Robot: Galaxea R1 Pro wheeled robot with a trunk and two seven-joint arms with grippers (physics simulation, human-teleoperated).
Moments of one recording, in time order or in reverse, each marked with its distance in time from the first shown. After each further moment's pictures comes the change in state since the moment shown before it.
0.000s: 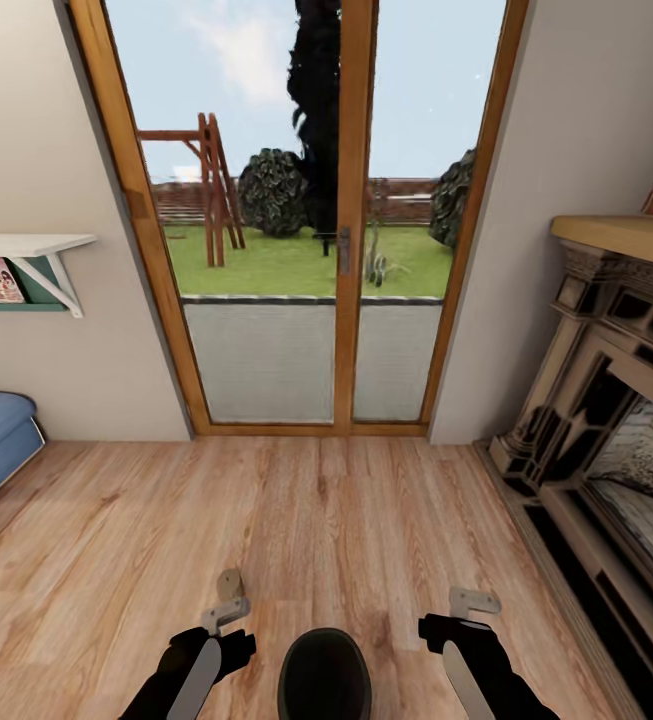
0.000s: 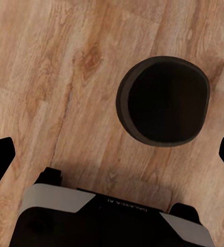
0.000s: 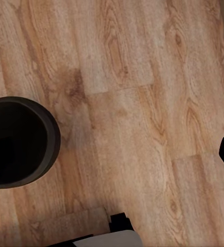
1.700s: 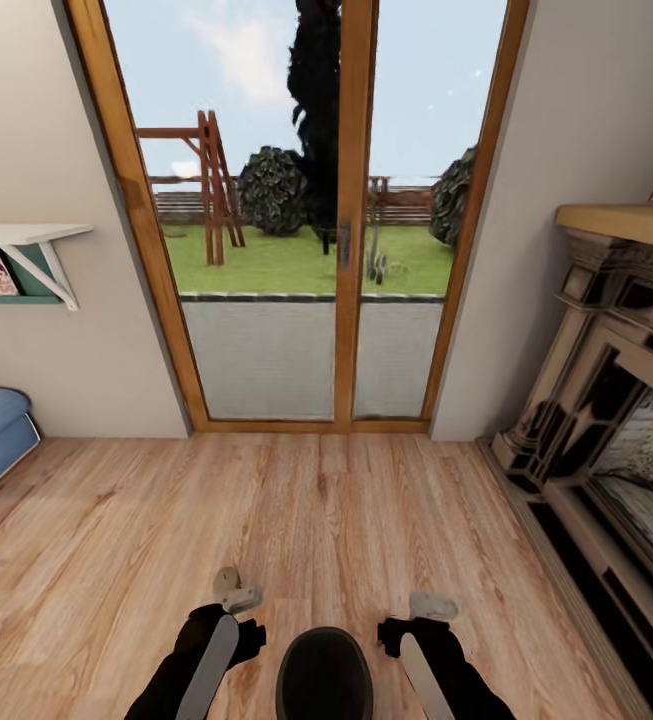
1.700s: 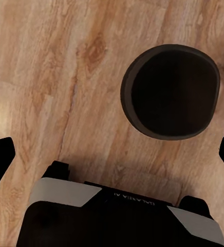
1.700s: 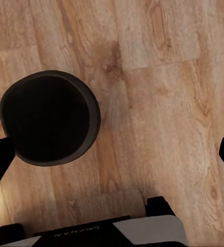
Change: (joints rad) left arm -0.007 -0.063 -0.001 -0.122 0.012 0.171 0.167; right arm -0.047 0.131 0.007 0.101 -0.017 0.024 -0.015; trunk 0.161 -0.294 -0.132
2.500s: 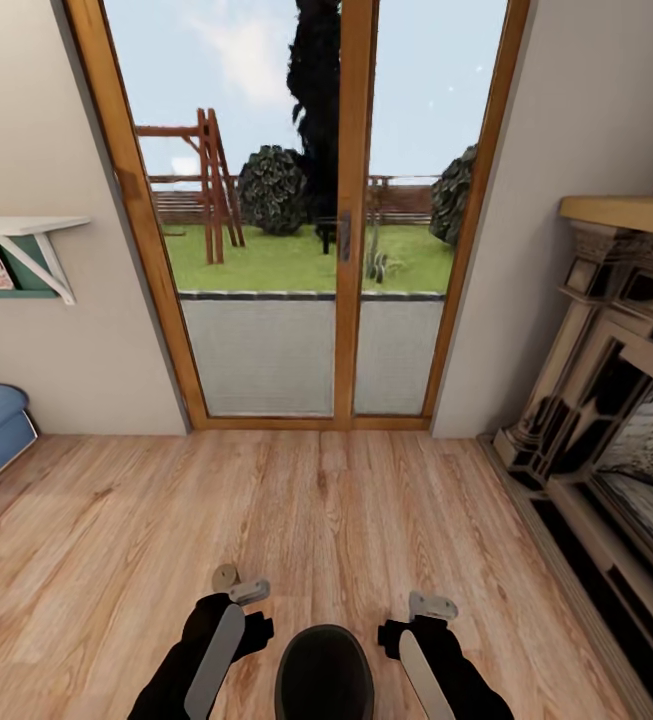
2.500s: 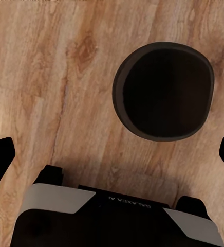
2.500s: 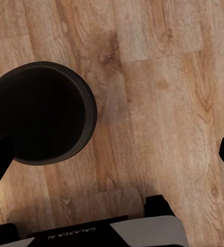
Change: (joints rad) left arm -0.022 -0.020 0.002 -0.008 -0.004 0.043 -0.001; right arm -0.024 0.002 -0.006 0.051 0.000 0.008 0.001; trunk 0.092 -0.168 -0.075
